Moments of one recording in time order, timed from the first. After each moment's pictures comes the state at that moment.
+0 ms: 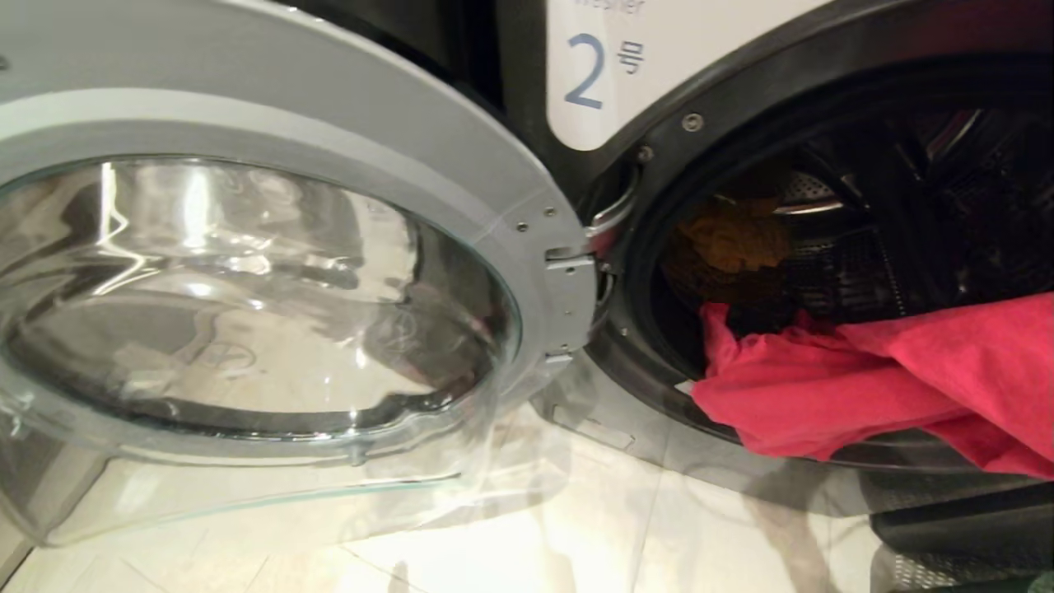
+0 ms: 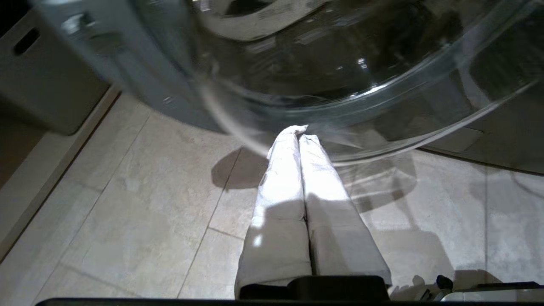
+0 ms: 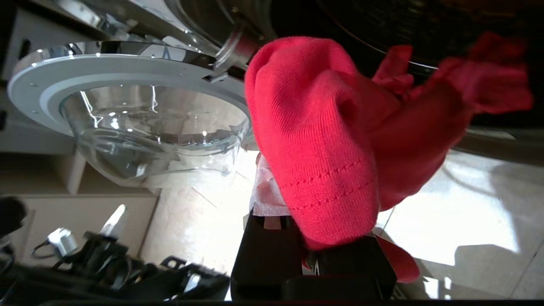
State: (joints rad) left arm 0.01 0.00 0.00 -0.11 -0.02 0.10; right arm 0.28 0.85 -1.65 0.90 0.18 0.47
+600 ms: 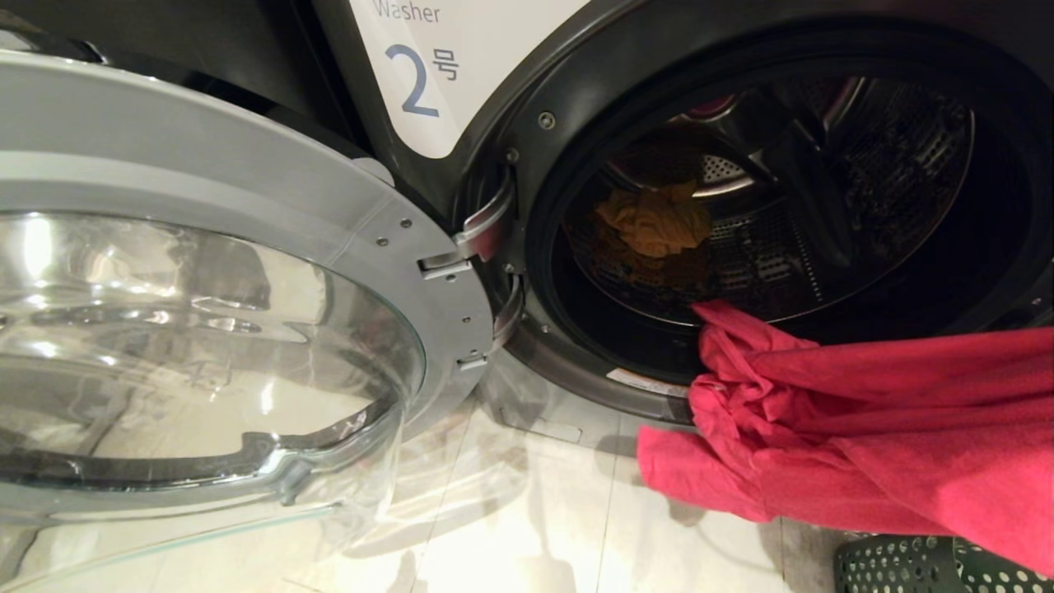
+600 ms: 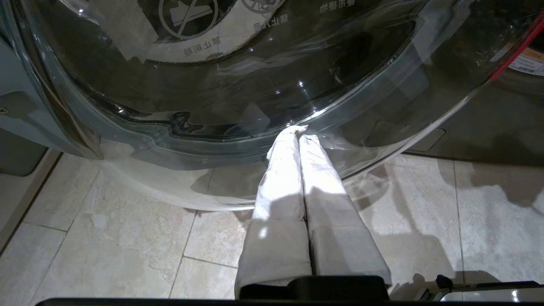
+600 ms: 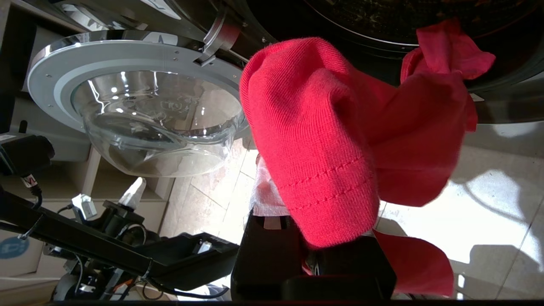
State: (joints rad) left arm 0.01 0.00 0.00 -0.11 -0.02 0.10; right arm 0.28 0.75 -1.56 0.90 0.27 0.47
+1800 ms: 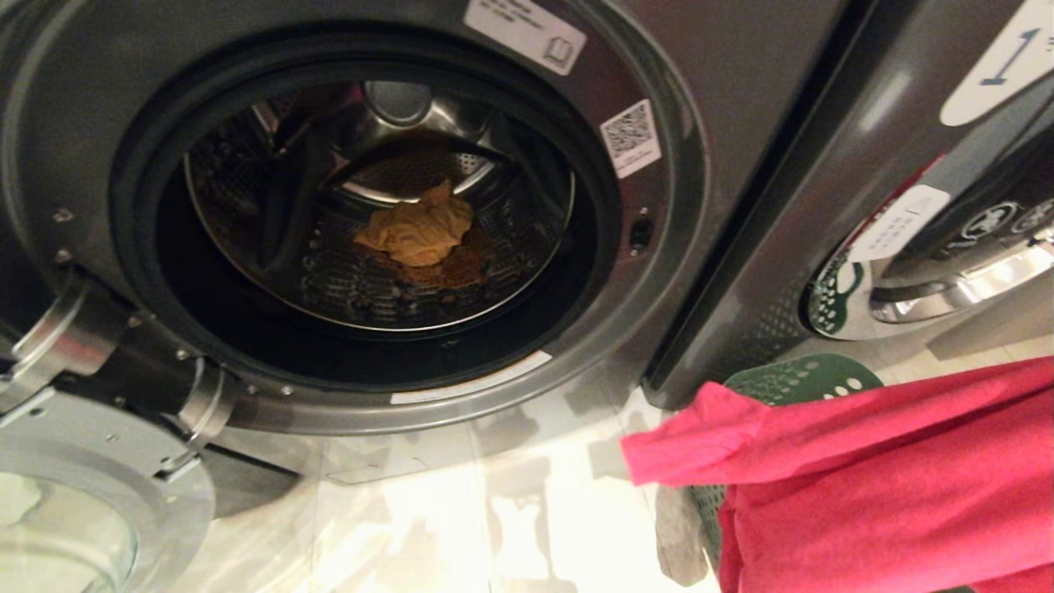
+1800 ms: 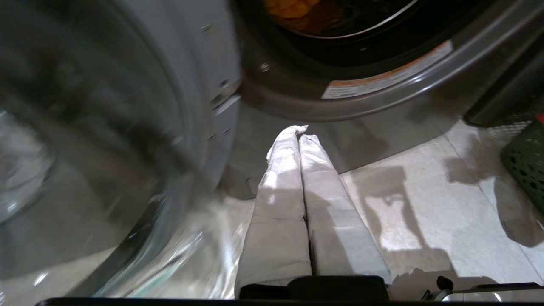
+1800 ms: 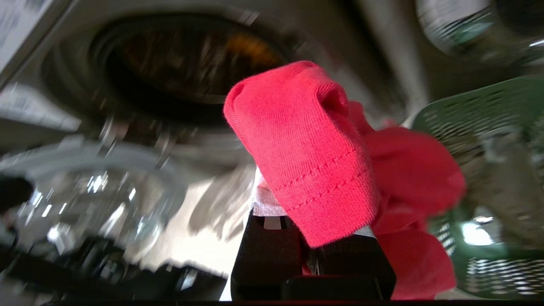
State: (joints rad) left arm 0.01 0.00 0.00 -0.11 -0.02 0.10; right arm 0.28 0.77 -1.56 0.83 0.19 0.46
